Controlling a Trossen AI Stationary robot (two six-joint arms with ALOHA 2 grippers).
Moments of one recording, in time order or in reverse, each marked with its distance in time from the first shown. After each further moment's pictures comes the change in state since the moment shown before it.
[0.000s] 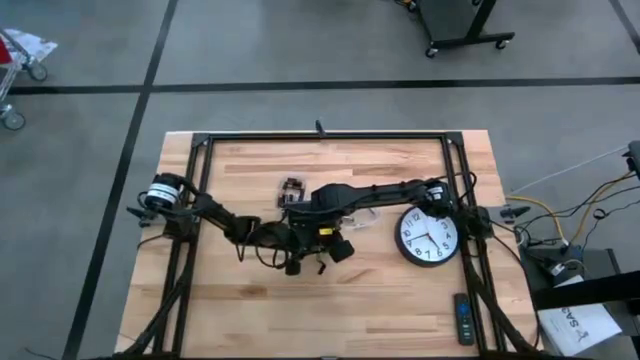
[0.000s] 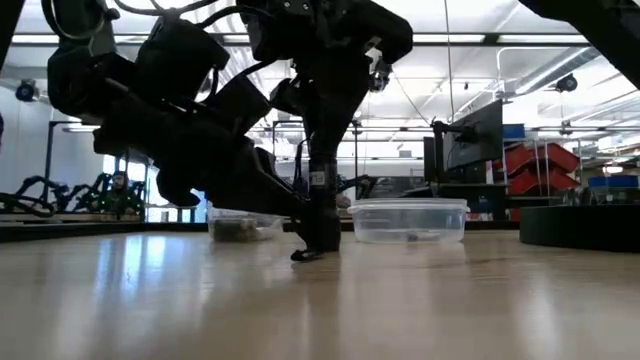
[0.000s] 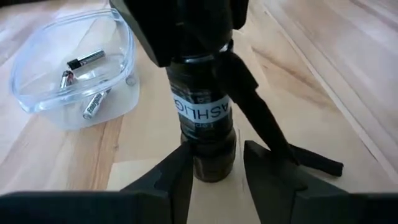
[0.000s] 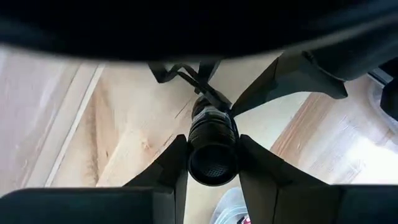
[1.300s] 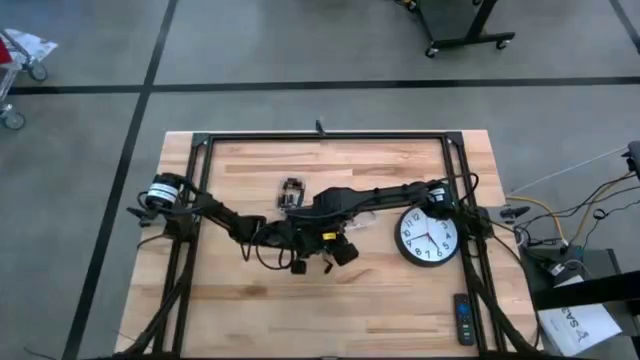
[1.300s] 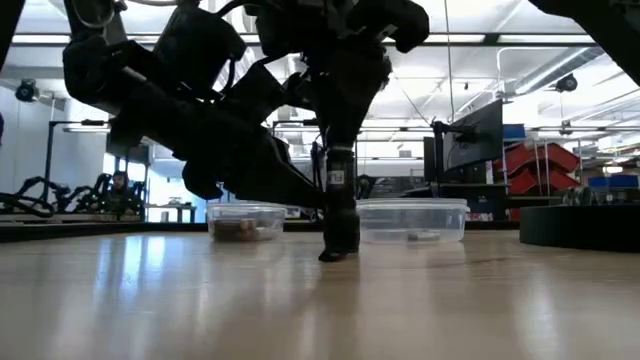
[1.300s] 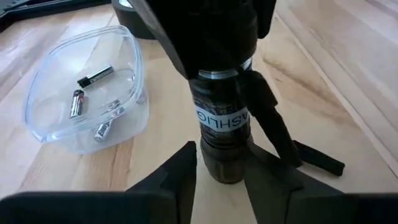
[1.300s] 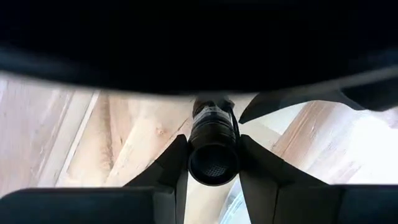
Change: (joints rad) left arm 0.001 0.001 0.081 -0.092 -0.030 0.047; right arm 0.020 -0.013 -0.005 -0.040 0.025 0.042
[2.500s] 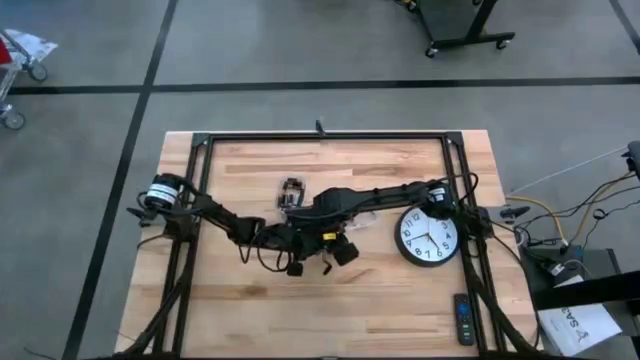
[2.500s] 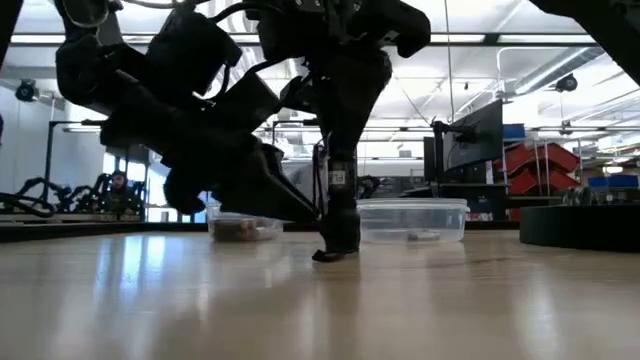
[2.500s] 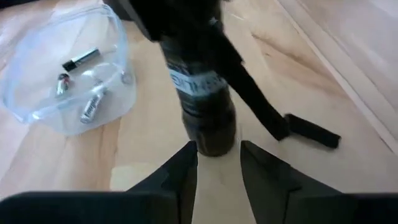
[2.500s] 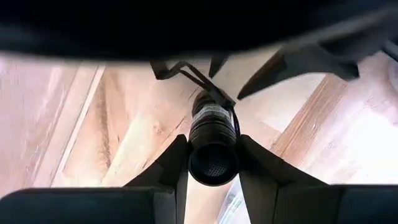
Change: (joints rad) left arm -0.020 -0.001 -0.027 -0.033 0.000 0.010; right arm -0.001 0.003 -0.025 0.007 0.010 0.000
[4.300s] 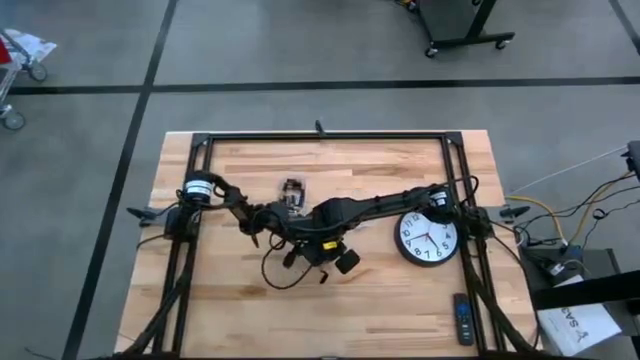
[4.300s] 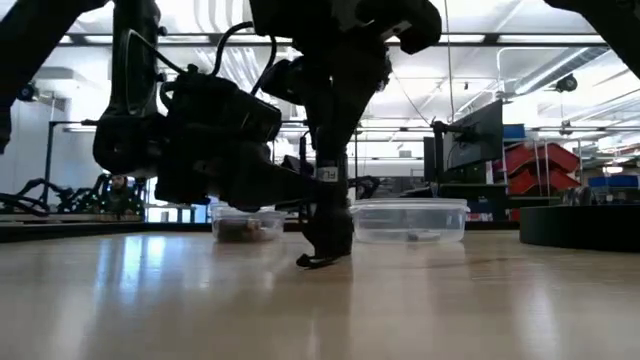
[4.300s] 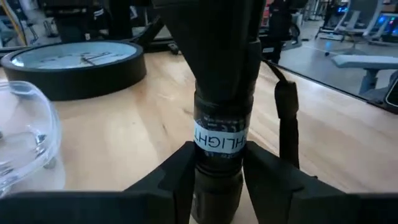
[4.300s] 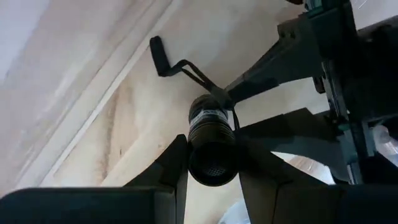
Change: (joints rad) left arm 0.218 0.286 -0.015 0.651 0.665 -0.016; right arm 0.050 0.000 -0.011 0.087 0.005 -0.110
